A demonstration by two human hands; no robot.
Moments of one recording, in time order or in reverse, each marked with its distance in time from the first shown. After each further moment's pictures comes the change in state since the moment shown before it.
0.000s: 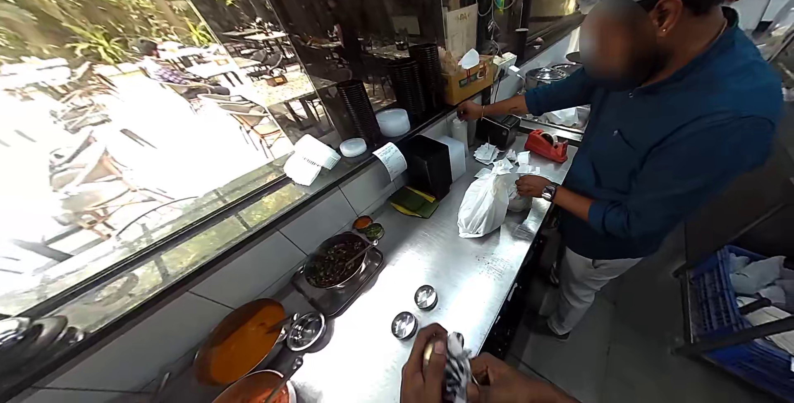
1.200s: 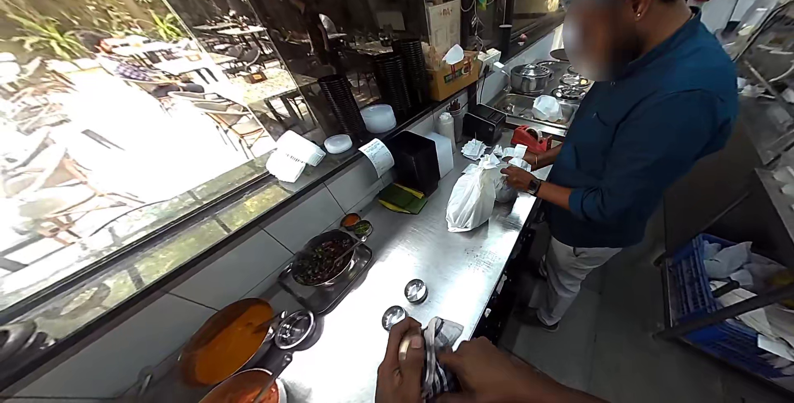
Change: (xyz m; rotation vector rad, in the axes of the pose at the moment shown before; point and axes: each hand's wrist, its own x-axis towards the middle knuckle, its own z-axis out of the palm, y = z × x) left_hand -0.009 0.015 -0.016 0.088 0.034 -0.001; right_hand 0.008 -0.018 0.021 -1.073 0.035 0.209
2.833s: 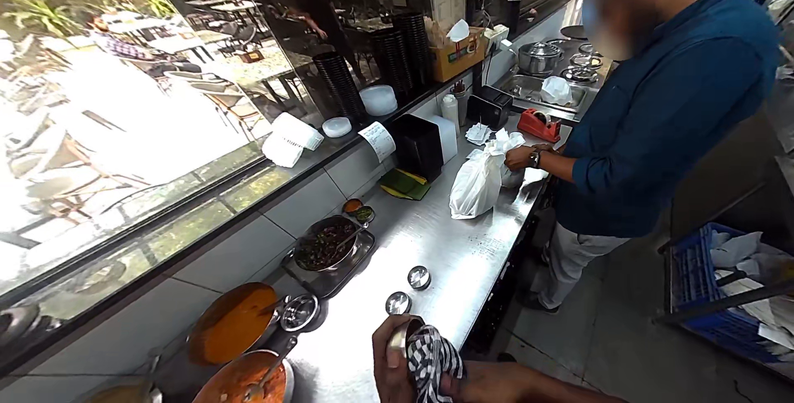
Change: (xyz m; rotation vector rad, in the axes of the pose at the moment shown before) left_hand 0.003 -0.022 0.004 -0.293 0.167 0.251; right_hand -0.016 -0.018 -0.001 0.992 -0.330 0.138
